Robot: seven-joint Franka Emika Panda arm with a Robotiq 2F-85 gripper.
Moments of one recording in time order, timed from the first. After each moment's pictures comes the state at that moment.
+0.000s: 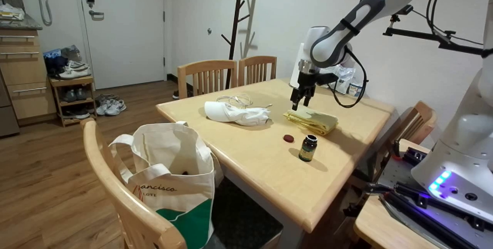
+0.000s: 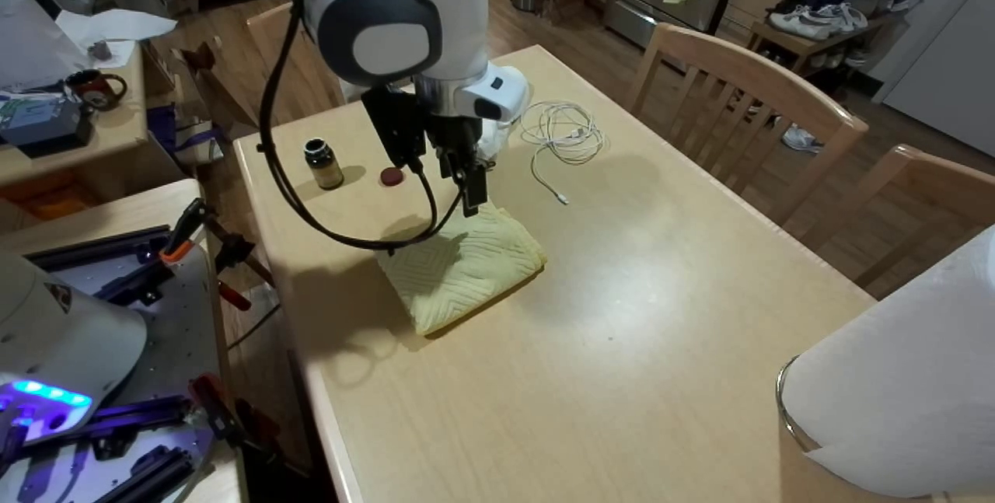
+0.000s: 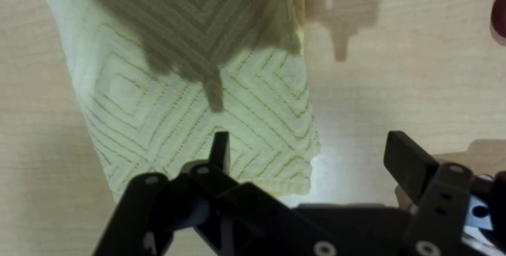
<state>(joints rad) 0.05 0.34 -0.07 -2.31 0.01 2.60 0.05</state>
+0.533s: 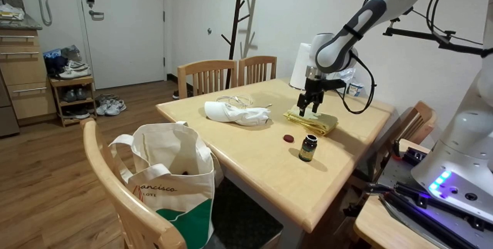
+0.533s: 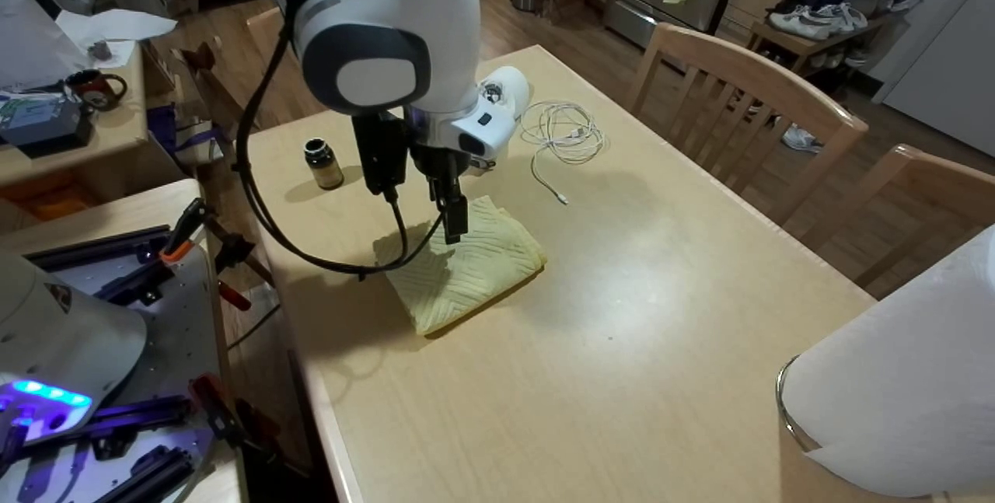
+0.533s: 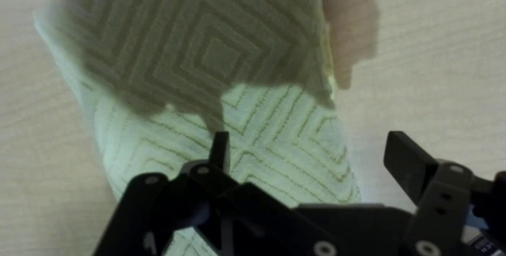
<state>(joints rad) 0.02 0.33 -0.08 -2.38 0.03 2.62 0.10</state>
